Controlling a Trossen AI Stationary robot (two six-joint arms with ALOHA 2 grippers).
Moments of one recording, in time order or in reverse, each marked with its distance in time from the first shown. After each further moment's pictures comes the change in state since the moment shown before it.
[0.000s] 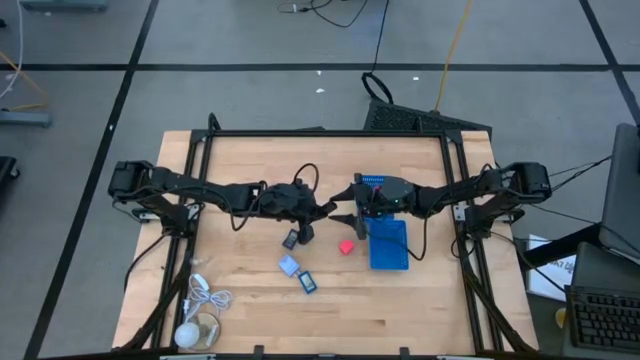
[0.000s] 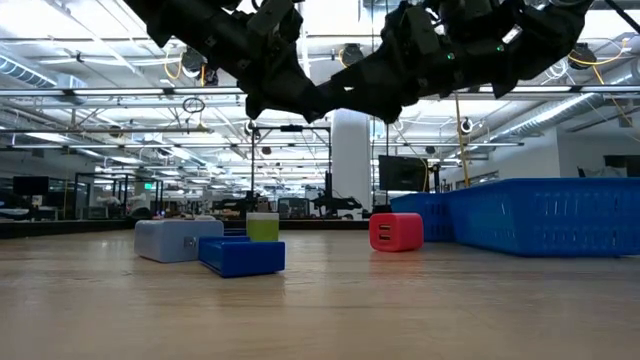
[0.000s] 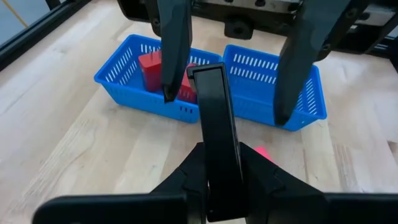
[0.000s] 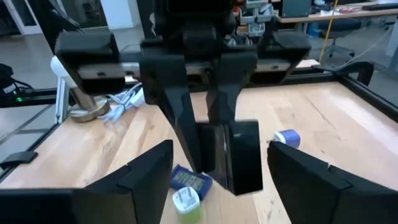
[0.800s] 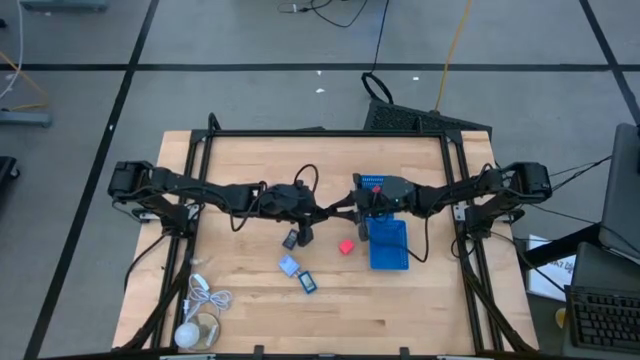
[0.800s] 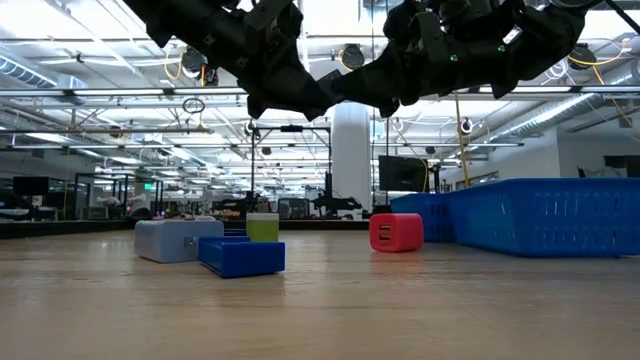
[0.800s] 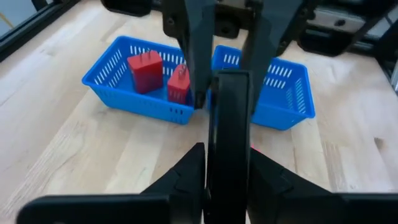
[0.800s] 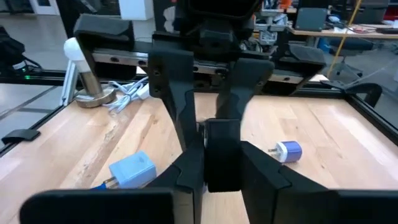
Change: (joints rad) left arm -0.001 0.000 0.000 0.021 0.026 0.001; right arm 0.000 -0.001 -0.002 0.002 -0.050 -0.121
